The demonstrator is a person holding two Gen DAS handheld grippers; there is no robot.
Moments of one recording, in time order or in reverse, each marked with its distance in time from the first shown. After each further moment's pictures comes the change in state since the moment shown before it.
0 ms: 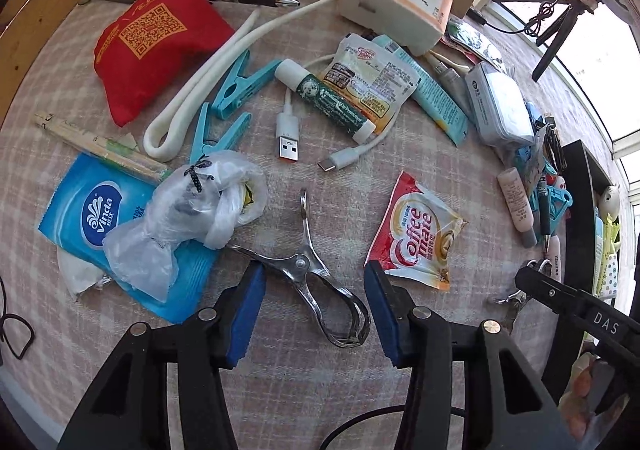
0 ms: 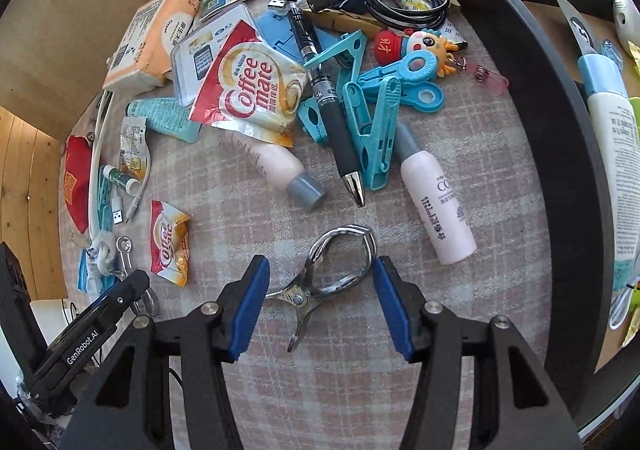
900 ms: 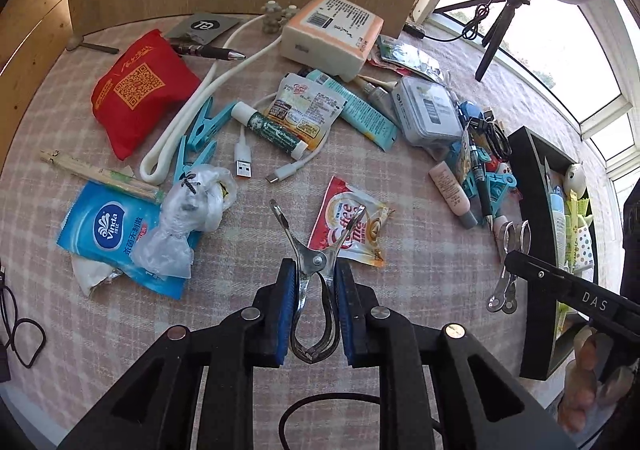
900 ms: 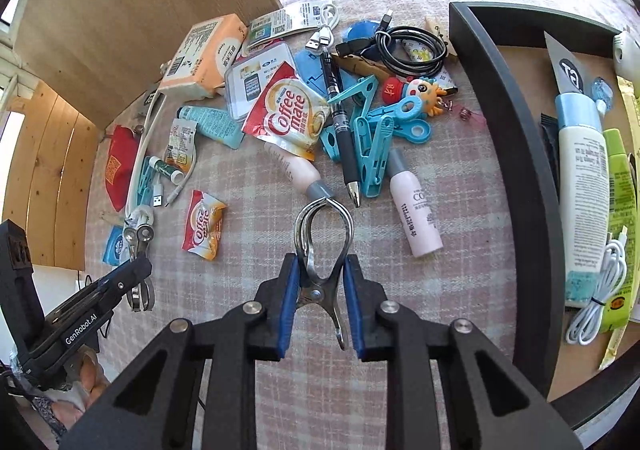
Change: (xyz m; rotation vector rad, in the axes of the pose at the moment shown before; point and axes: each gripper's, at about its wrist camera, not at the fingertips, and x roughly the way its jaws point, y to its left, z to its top) left arm -0.058 -0.035 -0.025 0.098 -0.108 -0.081; right arm -0.062 -0.028 -0.040 -0.088 -0.101 0.095
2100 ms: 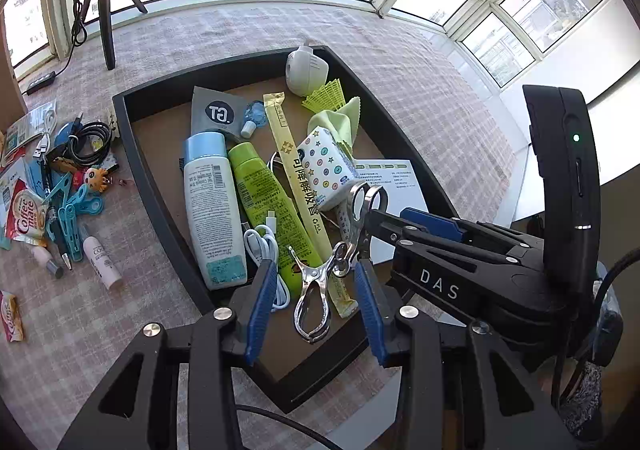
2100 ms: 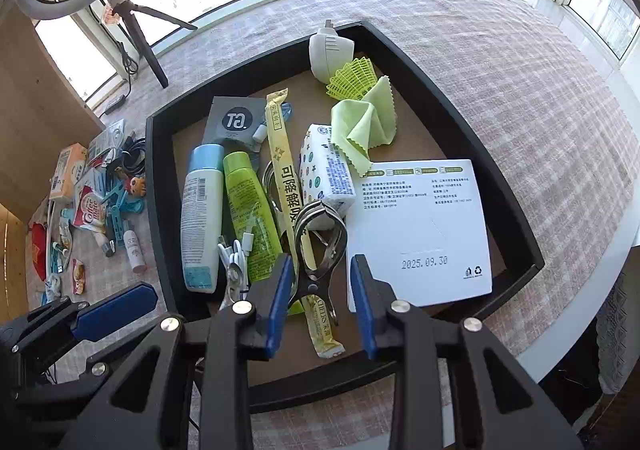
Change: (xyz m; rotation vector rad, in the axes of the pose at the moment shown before) left arm 0.003 -0.338 -0.048 0.479 0.115 -0.377; right arm -0.138 -0.213 -0.016 0.263 -0.182 -0.334
